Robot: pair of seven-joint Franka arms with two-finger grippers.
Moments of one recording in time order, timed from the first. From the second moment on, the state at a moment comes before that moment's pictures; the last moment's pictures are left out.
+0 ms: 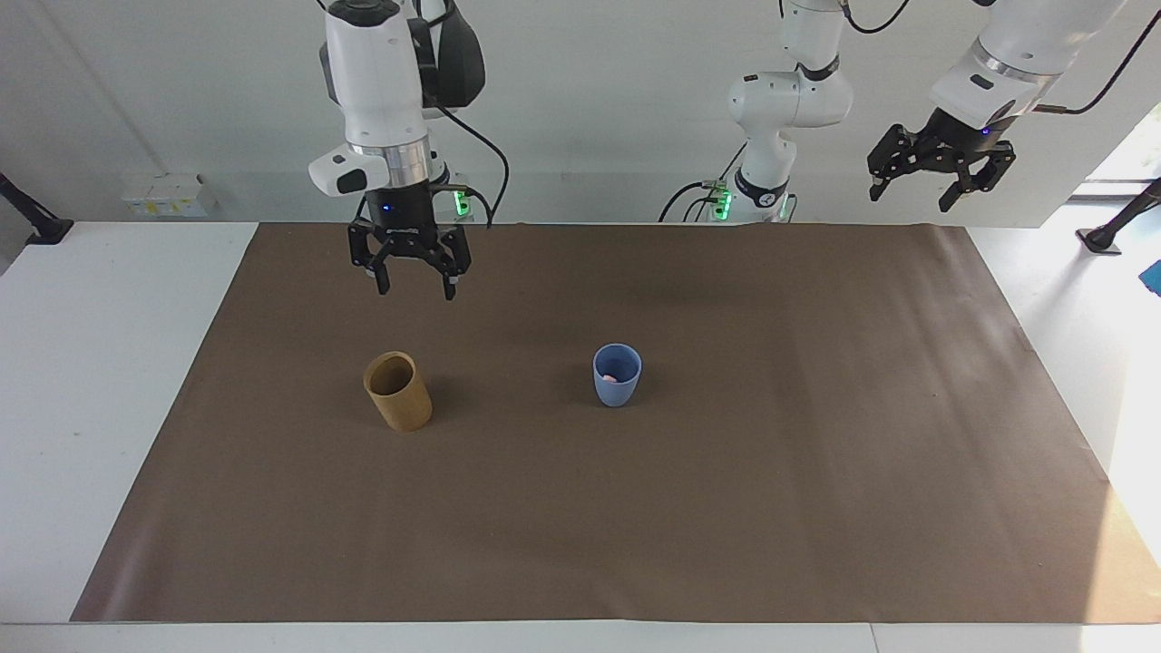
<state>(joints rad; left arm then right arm) -0.07 -0.10 0.00 -1.56 -0.04 1.41 0.16 0.15 -0.10 0.07 -1.86 -0.07 2.01 0.40</state>
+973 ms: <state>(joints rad) -0.07 -0.10 0.00 -1.56 -0.04 1.41 0.16 0.00 -0.03 0.07 -1.57 0.02 1.62 0.22</state>
